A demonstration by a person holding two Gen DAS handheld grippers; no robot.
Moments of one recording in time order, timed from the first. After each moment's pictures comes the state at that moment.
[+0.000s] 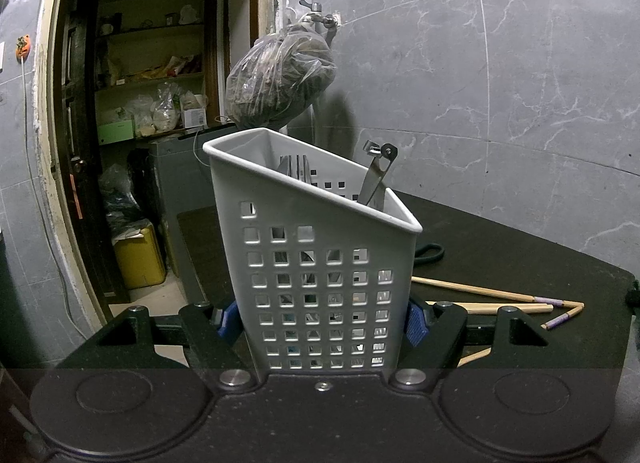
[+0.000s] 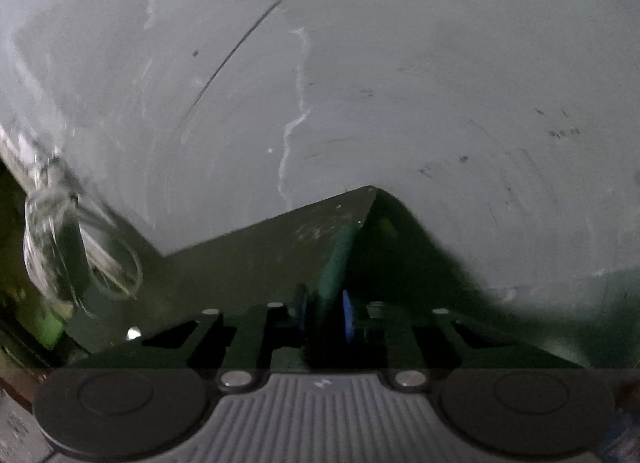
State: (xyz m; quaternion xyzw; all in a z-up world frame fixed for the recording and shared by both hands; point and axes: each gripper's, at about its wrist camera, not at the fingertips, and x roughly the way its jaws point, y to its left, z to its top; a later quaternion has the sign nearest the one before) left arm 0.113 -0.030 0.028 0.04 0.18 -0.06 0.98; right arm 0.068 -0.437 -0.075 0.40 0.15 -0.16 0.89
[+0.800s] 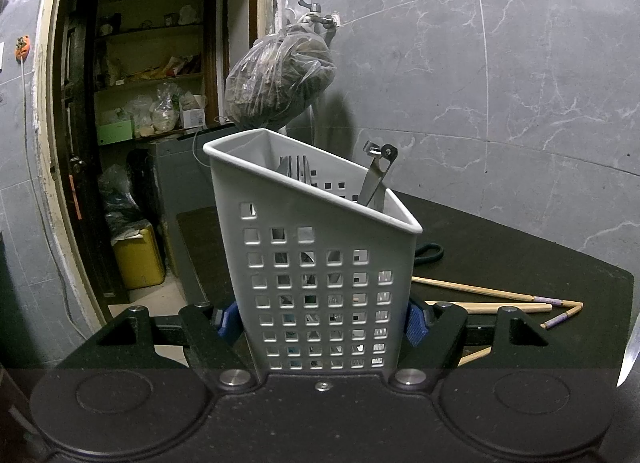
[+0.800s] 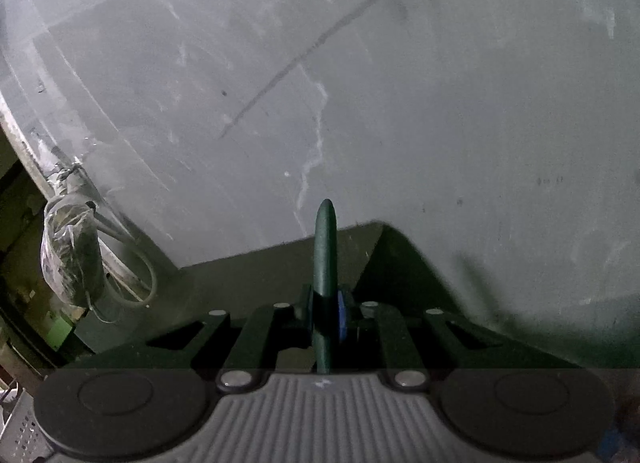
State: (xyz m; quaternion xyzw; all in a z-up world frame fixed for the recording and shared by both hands) left arm 0.113 -0.030 0.027 0.04 0.18 -0.06 0.98; right arm 0.048 -0.441 -0.053 0.37 0.12 -0.15 0.91
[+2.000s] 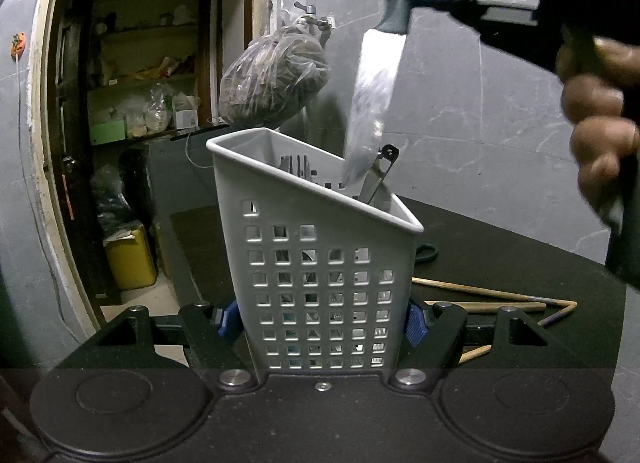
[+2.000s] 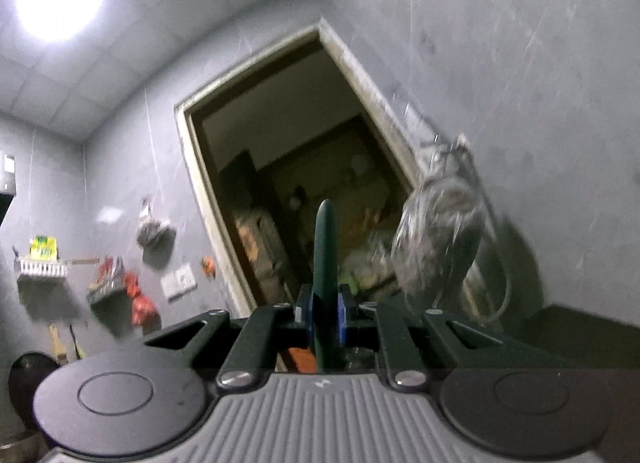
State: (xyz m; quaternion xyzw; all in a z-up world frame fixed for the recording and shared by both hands) left arm 0.113 -0.032 0.026 0.03 0.18 -0.07 0.98; right arm 0.145 -0.246 0.127 0.22 -0.03 0.33 0.92
